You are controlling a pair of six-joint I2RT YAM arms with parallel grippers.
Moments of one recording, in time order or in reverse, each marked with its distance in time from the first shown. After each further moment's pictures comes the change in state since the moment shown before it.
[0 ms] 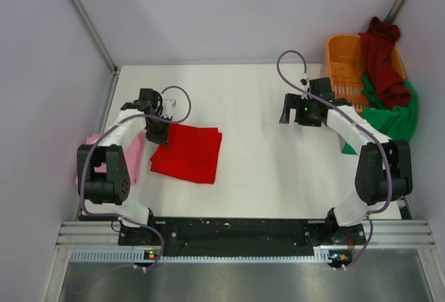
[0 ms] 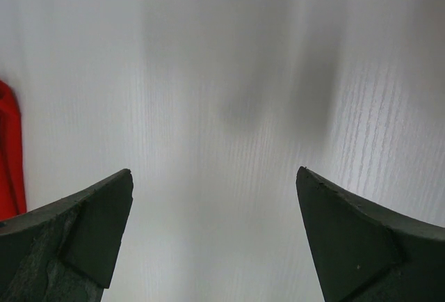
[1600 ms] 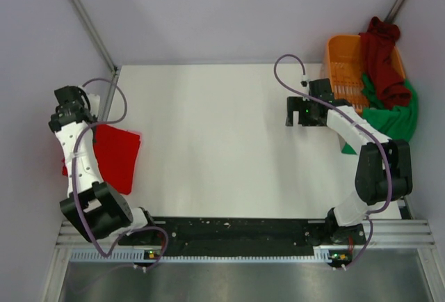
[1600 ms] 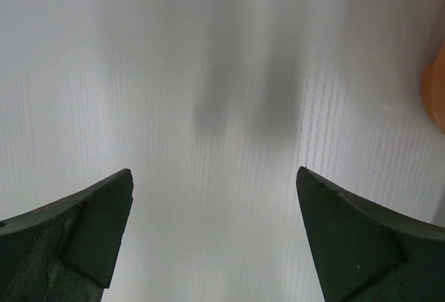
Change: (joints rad) left arm 0.503 -0.334 0.182 -0.248 -0.431 0.404; right arm 0.000 0.000 -0.008 -0.022 0.135 -0.105
